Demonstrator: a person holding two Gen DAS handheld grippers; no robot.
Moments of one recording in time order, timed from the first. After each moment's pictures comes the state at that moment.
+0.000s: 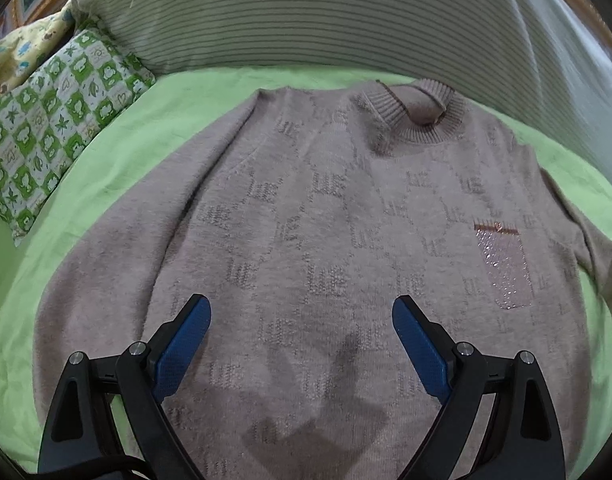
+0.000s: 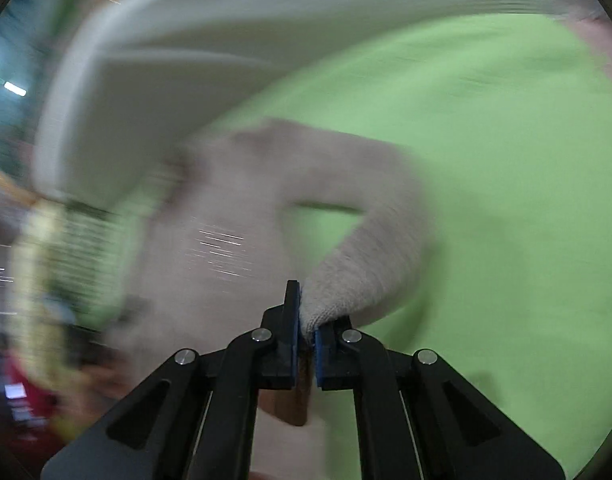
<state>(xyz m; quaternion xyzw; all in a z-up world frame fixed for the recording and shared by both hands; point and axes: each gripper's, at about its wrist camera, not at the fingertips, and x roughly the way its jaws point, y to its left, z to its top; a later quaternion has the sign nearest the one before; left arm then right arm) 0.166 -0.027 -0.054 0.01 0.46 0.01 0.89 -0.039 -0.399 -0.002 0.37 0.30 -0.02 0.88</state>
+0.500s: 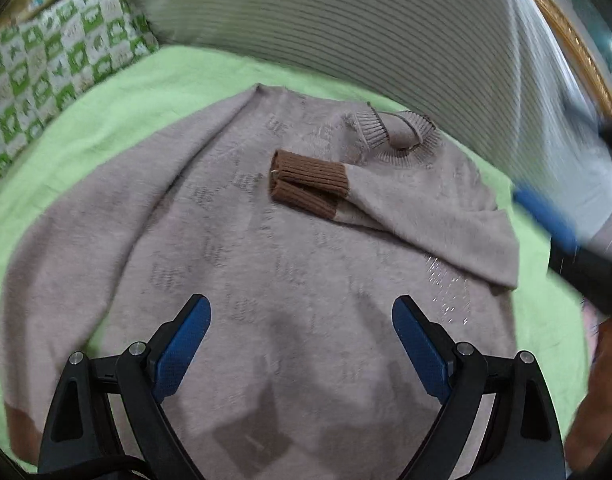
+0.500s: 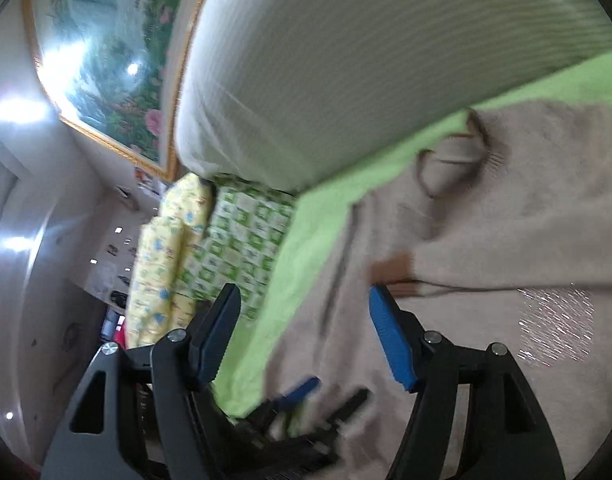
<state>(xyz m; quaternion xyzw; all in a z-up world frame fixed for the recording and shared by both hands) 0.161 -0.012 -0.043 -0.12 0.48 -0.03 0.87 0.126 -0.276 -0.008 0.40 0.29 0.14 0.86</state>
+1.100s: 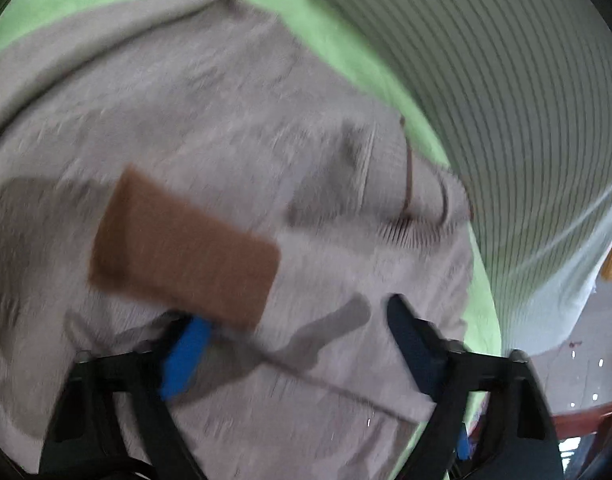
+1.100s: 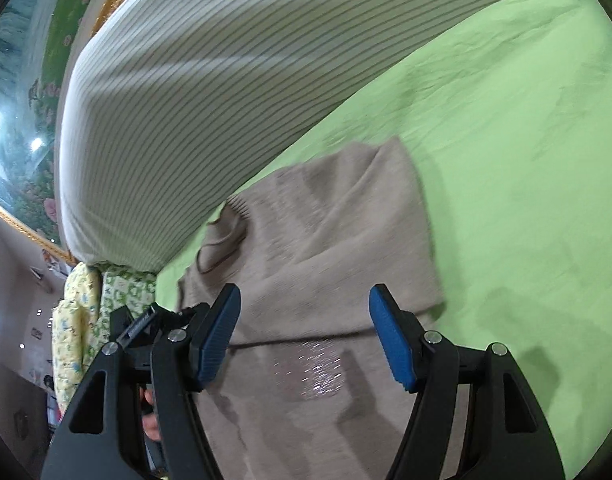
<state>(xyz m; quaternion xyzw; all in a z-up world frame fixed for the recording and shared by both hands) 0.315 -0.045 -0.104 -0.36 0.52 -0.03 0.77 0.067 -0.431 -0.070 0.43 0.26 -0.07 0.86</state>
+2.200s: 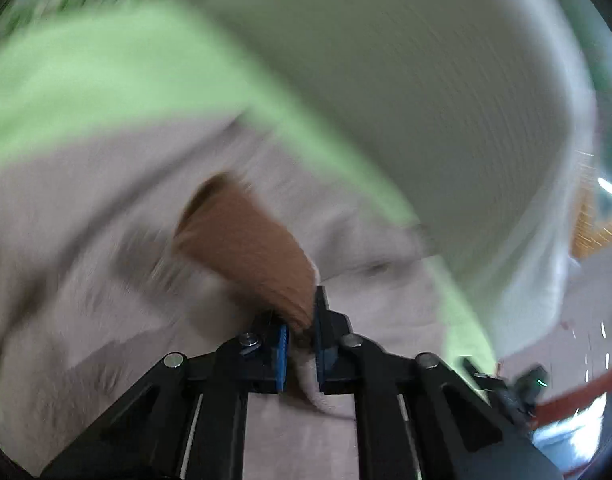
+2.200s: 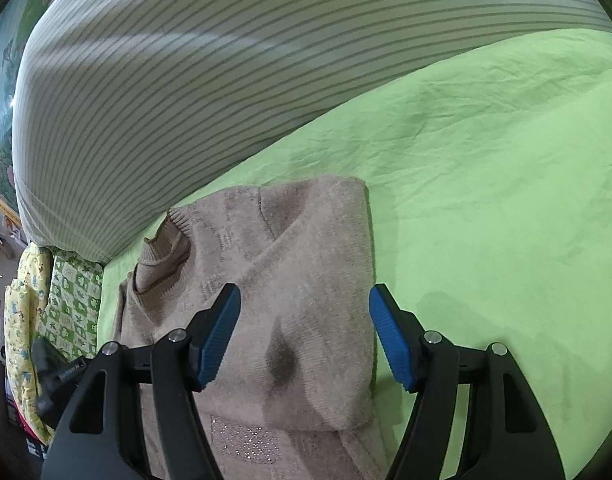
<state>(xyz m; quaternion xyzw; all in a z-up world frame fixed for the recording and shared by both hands) 0.293 -0.033 -0.072 -0.32 0.39 -0.10 0.86 0.130 -0.453 -0.085 0.36 0.31 -0.08 0.88</state>
